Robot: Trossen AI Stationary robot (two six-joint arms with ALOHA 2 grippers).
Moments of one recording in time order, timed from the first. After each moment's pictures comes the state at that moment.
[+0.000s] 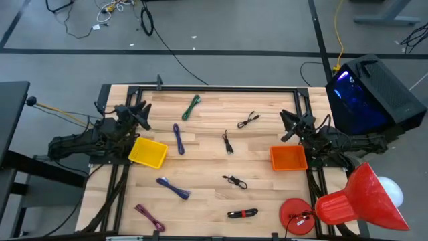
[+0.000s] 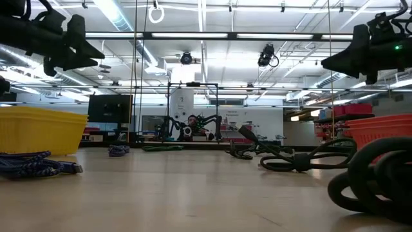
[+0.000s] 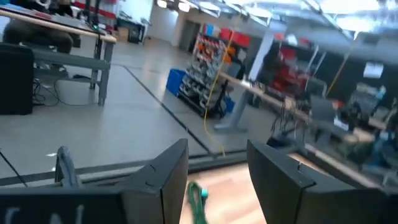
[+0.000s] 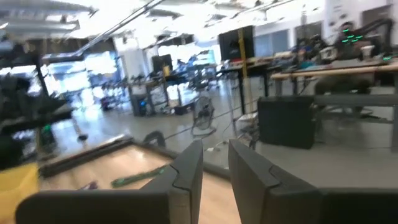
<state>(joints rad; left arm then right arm) 0.11 0.01 0.19 -0.11 -0.87 -0.30 0.08 0.00 0.02 0.20 0.84 -0.01</state>
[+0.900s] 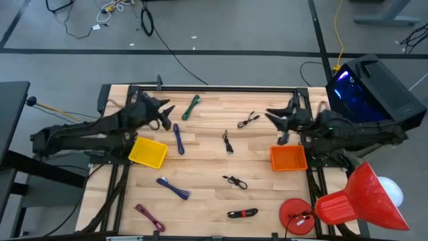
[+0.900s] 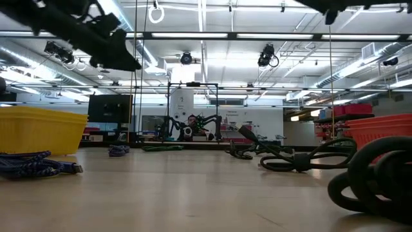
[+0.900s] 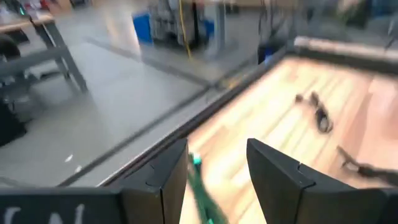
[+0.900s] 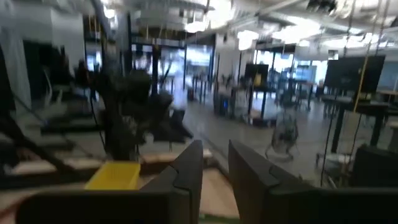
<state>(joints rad) 0.34 0.75 0.48 -0.03 -0.43 -0.04 0.04 0.63 0.52 0.27 0.35 -0.14</state>
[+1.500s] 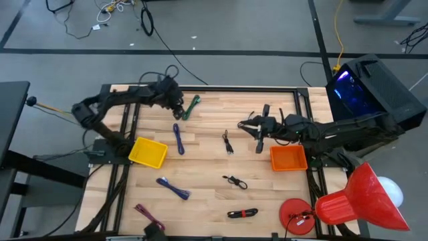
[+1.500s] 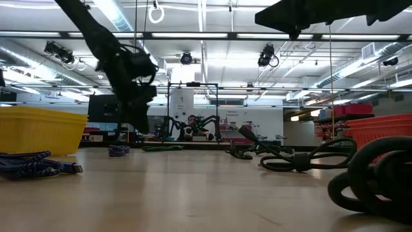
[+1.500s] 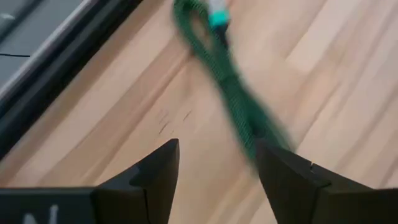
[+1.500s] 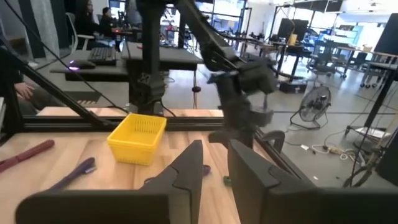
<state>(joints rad) 0.76 1.56 0.83 -0.28 0.07 0.12 0.04 1.03 0.58 0.40 0.24 -0.11</state>
